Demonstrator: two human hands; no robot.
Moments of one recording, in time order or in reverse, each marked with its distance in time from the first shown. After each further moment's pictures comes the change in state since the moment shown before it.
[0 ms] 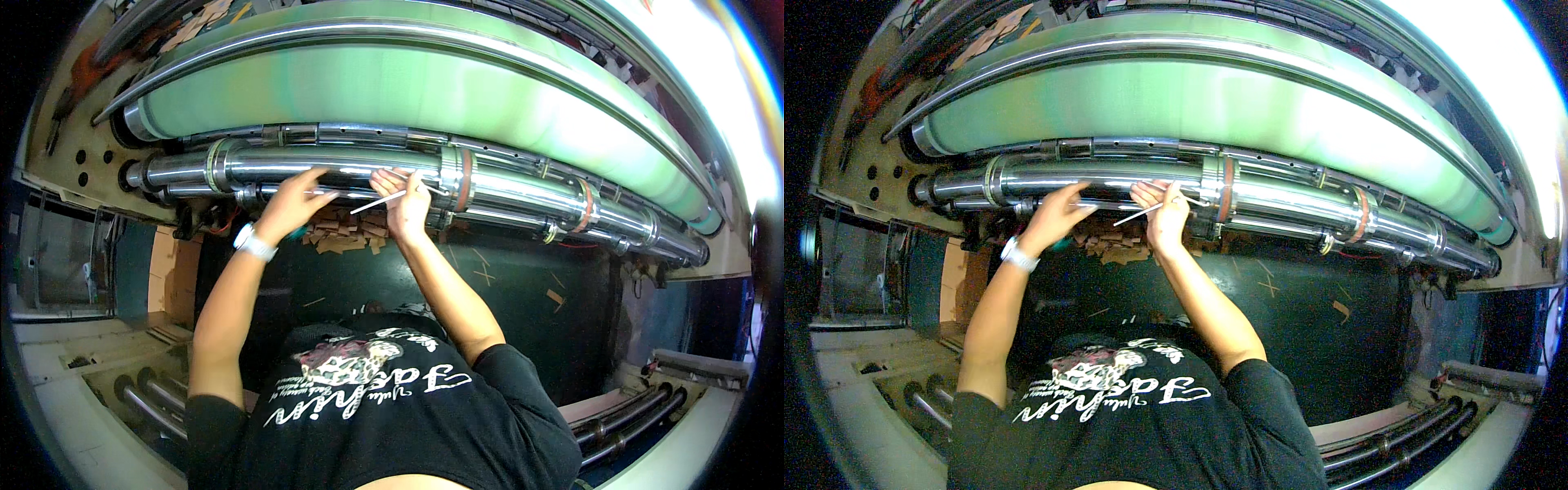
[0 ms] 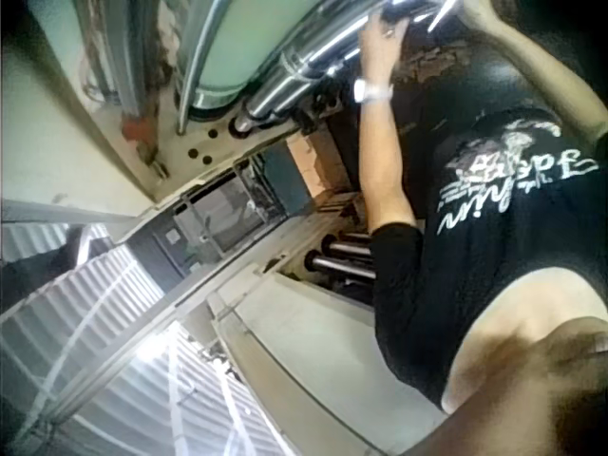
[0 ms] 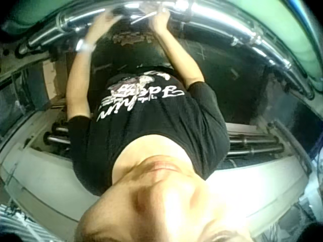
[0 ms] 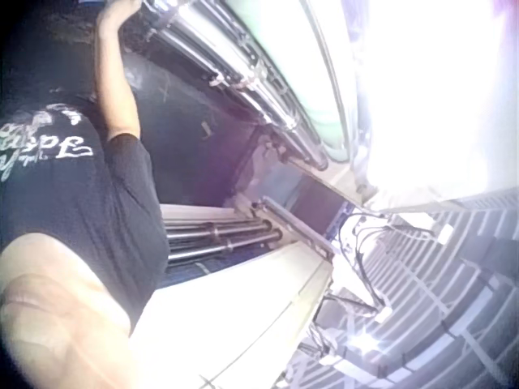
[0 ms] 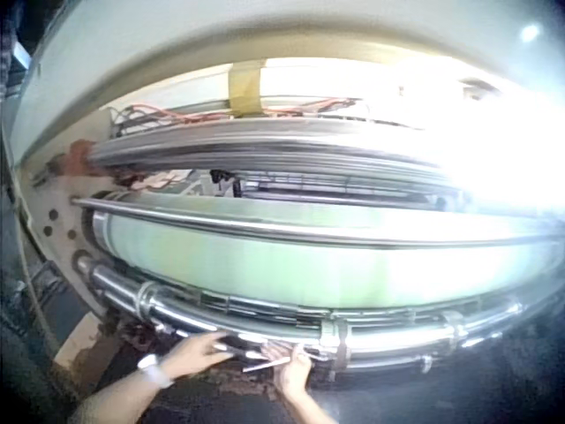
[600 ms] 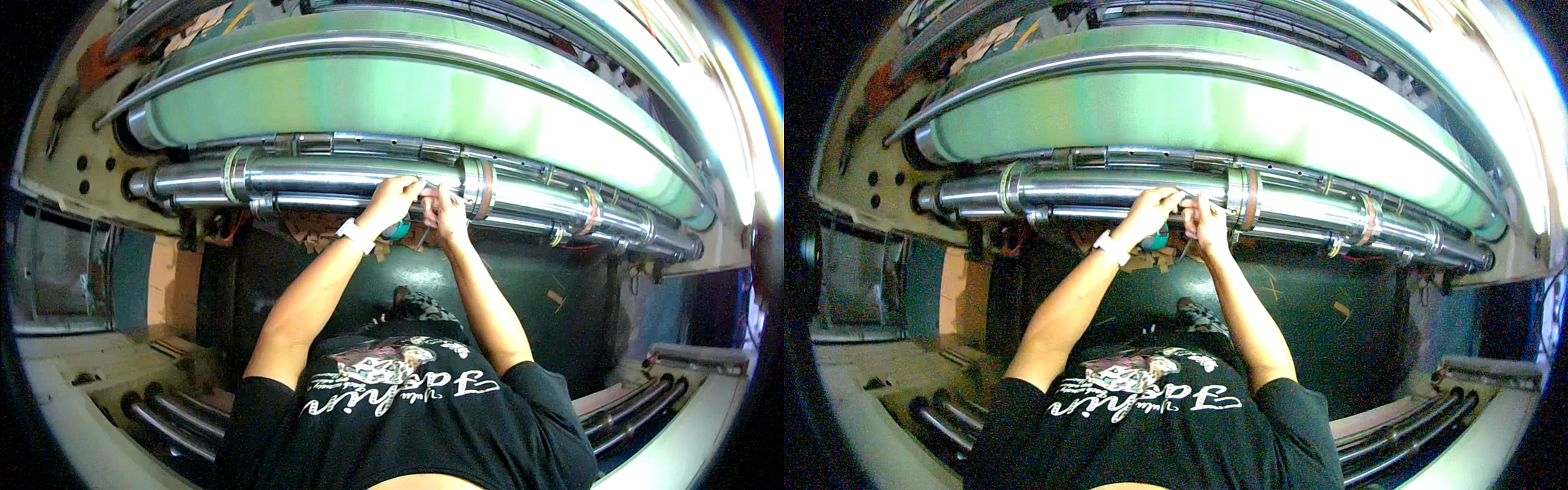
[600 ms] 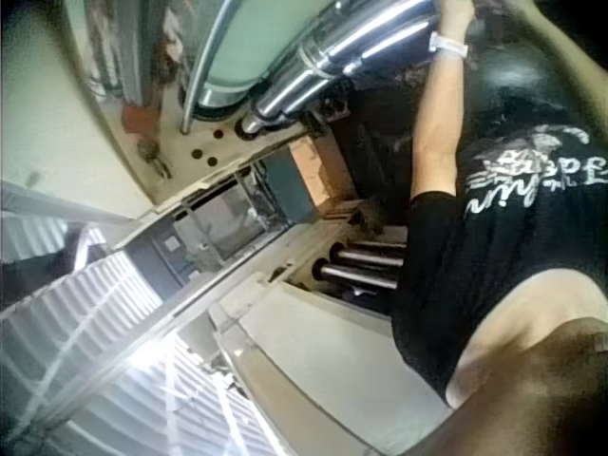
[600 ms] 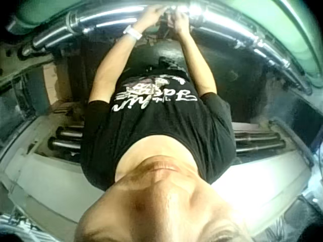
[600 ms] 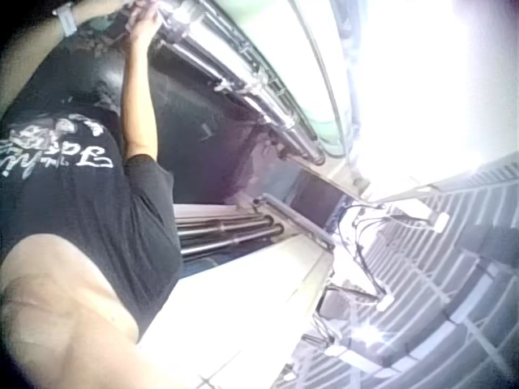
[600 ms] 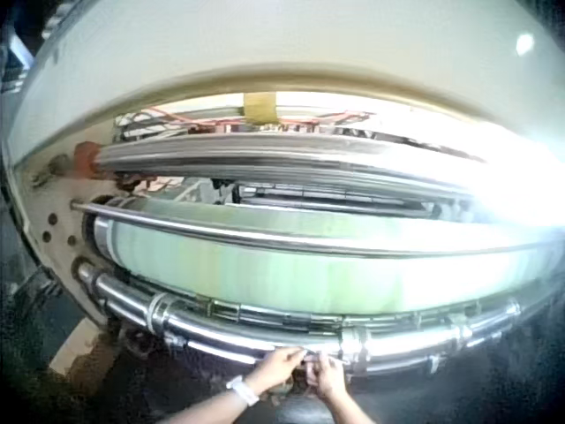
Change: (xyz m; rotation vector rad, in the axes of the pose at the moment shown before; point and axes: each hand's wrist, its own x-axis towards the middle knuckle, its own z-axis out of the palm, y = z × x) left_hand 0.060 0.023 0.091 -0.490 0.031 0.150; right_hand -0.005 -0.039 -0.011 -0.575 -0.008 0.197
